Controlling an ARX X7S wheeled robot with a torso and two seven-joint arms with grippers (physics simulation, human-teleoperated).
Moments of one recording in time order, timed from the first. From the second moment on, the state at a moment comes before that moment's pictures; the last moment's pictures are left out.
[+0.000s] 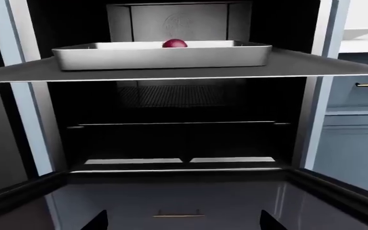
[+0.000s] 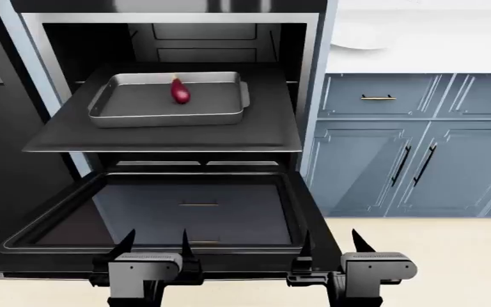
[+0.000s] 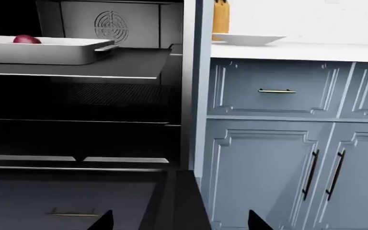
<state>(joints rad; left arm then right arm) 0.00 -0.05 0.06 0.00 -0.03 -0.02 -0.07 0.01 0.05 -0.07 0.00 0.02 0.02 0.08</state>
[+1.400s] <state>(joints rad) -1.13 -0.11 -0.07 1.00 -0.24 -1.46 -0.22 1.05 0.11 0.05 -1.03 0.21 1.42 0.05</state>
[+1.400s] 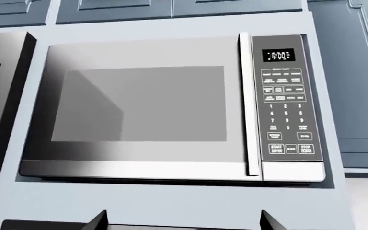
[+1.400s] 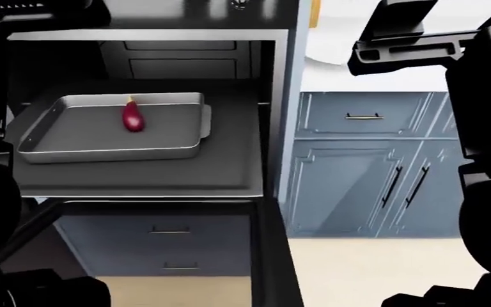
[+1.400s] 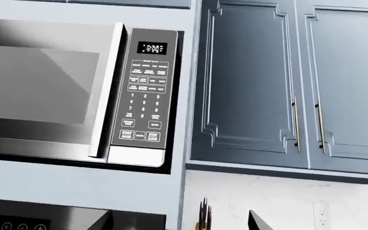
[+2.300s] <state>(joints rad) -1.15 -0.09 -0.09 1.02 -0.35 -1.50 -0.28 1.03 0.17 0.07 -1.03 0.38 1.38 0.17</state>
